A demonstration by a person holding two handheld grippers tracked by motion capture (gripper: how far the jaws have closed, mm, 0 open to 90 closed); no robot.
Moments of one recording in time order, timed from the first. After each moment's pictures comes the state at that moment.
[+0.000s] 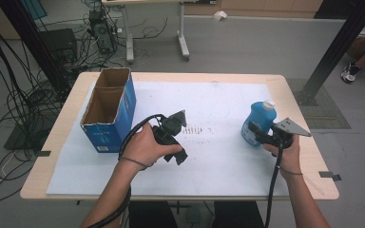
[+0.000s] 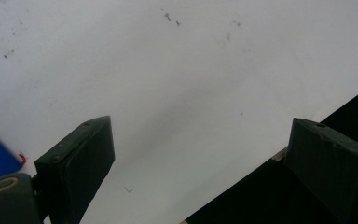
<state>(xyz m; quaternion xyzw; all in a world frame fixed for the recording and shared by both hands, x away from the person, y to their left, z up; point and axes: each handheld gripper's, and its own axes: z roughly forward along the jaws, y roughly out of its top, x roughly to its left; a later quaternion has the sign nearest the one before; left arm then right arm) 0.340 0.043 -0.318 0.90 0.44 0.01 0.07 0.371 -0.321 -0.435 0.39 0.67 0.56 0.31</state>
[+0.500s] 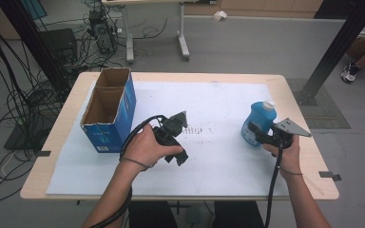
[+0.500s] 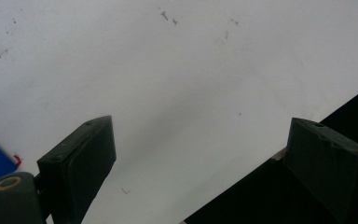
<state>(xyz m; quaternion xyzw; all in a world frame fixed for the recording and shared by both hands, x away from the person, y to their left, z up) 0.338 0.040 -0.322 0.90 0.44 0.01 0.07 0.371 -0.321 -0.436 0.39 0.67 0.56 0.31</state>
